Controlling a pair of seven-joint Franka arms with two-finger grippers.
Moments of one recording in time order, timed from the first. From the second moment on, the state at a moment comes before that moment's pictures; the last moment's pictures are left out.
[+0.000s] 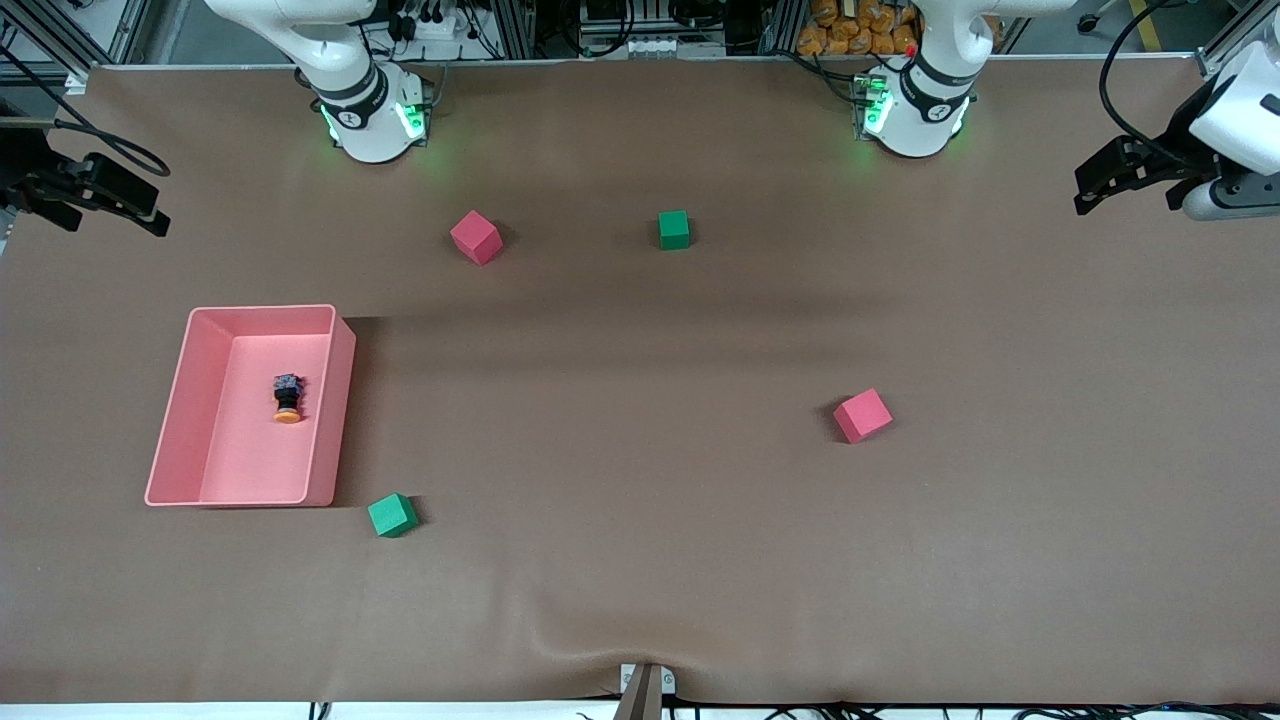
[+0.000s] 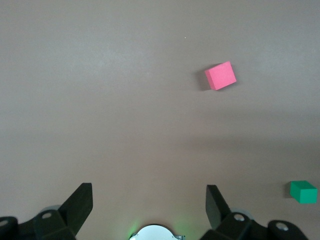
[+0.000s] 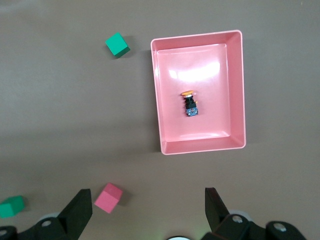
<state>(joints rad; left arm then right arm) -0.12 -0.17 0.02 -1.71 0.04 1.50 -0.12 -0.01 -0.05 0.03 -1.51 0.03 1.43 0.07</state>
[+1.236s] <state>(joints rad) -0.10 -0.12 0.00 -1.60 0.03 1.40 -0.12 -0.04 0.26 -0.04 -1.59 0.00 1.64 -0.02</state>
